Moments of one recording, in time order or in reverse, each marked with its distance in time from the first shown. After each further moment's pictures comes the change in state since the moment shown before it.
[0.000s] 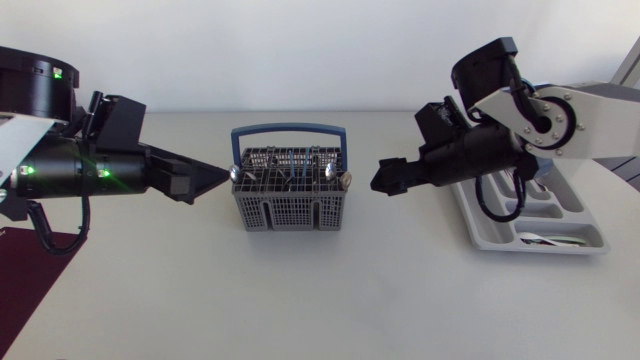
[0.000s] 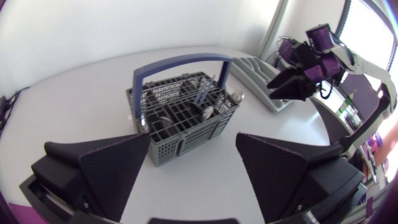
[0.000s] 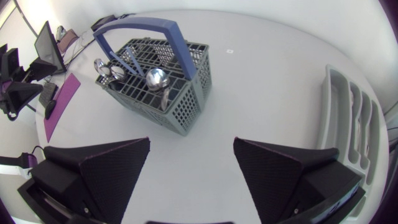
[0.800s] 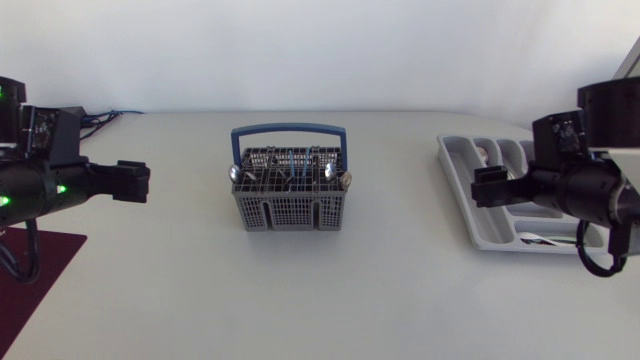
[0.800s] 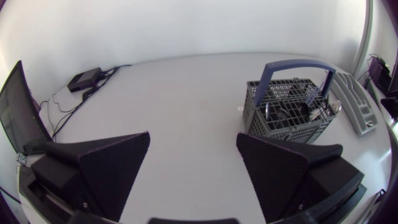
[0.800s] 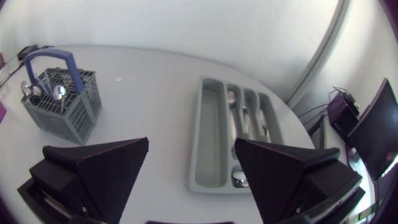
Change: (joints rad) left arm 0.047 -0.188 -0.087 -0.057 -0.638 -0.083; right arm -0.125 -0.464 -0.321 0.112 0.535 -0.080
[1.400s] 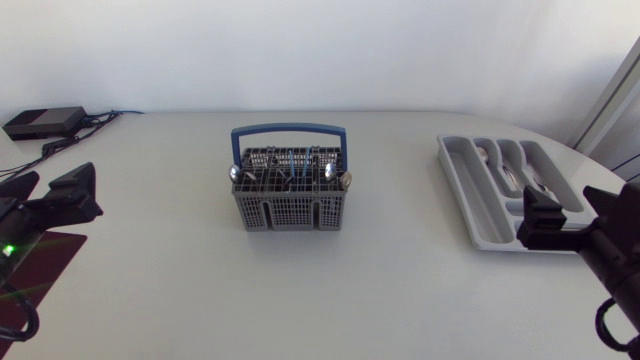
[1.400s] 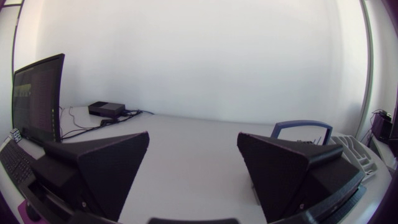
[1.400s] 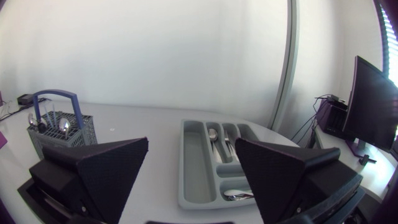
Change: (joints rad) left arm 0.164 -0.488 -0.400 0.399 0.046 -0.087; right arm -0.150 -0.586 -0.446 0.324 -0.076 -0.019
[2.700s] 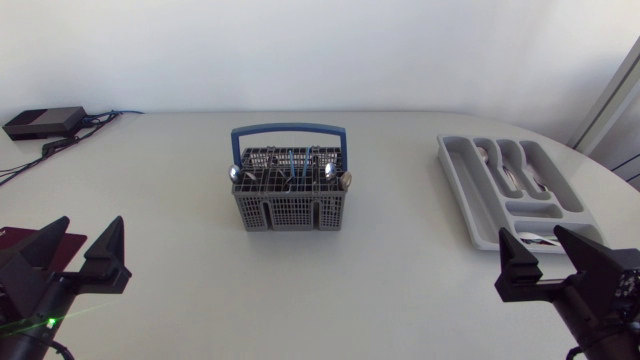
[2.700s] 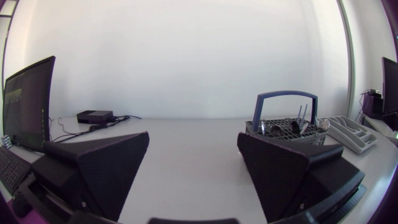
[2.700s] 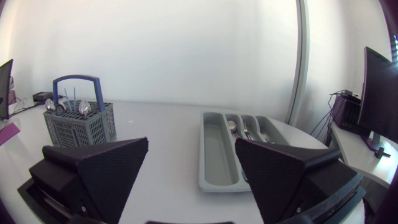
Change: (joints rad) left arm -0.029 -0.438 -0.345 0.012 0.077 0.080; right arm 0.069 -0.384 -0.232 -0.111 -0.050 0.026
